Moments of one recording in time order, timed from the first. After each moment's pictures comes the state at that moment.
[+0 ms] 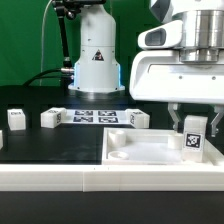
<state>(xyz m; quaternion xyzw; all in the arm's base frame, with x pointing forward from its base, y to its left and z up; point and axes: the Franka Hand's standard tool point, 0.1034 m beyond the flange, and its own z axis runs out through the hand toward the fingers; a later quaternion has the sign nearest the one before) 0.625 0.106 0.069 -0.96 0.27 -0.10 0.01</state>
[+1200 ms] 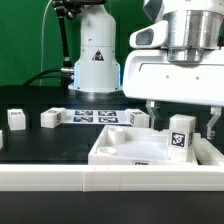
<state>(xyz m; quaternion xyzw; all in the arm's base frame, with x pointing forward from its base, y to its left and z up) 0.622 0.091 0.069 -0.93 0.34 -0.11 0.00</state>
